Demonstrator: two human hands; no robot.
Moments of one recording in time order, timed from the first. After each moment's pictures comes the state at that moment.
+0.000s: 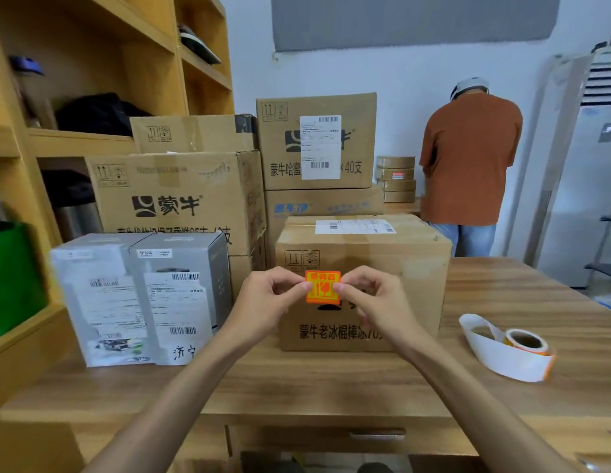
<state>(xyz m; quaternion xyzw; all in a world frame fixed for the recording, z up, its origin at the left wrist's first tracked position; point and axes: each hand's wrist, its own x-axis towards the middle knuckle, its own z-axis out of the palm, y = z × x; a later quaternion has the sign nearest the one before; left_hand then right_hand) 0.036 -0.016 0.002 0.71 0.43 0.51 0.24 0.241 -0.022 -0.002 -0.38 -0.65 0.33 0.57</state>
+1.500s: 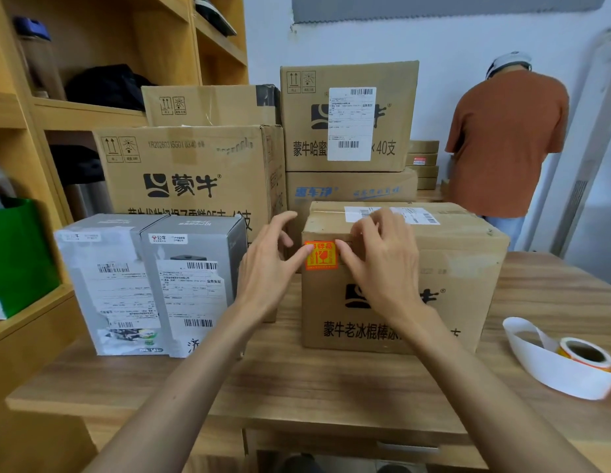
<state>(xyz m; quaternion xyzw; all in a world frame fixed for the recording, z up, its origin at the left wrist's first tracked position) 0.003 0.048 0.000 0.68 0.49 0.53 0.03 0.193 0.046 0.010 -0.47 -0.67 -0.31 0.49</state>
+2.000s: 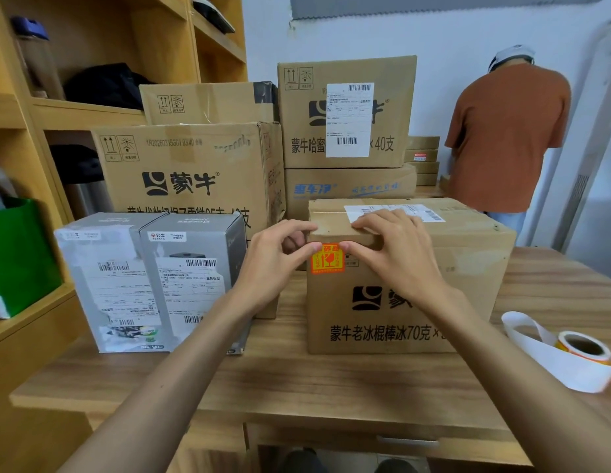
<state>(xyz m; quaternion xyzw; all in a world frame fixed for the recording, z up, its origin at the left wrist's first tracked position) 0.005 0.047 0.011 0.73 0.41 0.54 0.10 0.225 0.055 0.024 -0.47 -0.76 -0.18 0.42</state>
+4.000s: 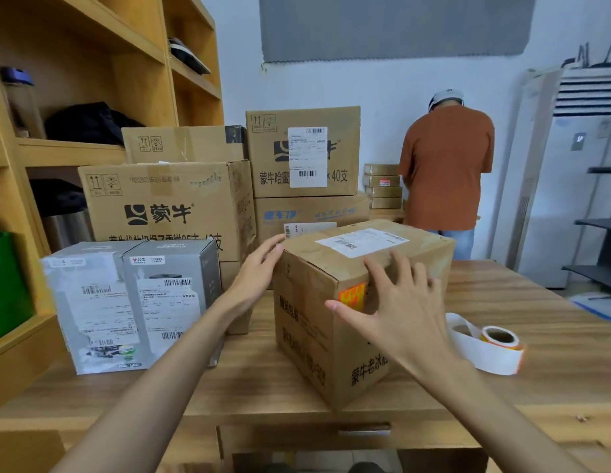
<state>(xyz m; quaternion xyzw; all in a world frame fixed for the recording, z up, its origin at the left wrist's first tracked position) 0.035 0.032 0.030 0.70 0.46 0.48 0.26 0.265 -0.074 0.010 -0.64 -0.67 -0.22 0.31</state>
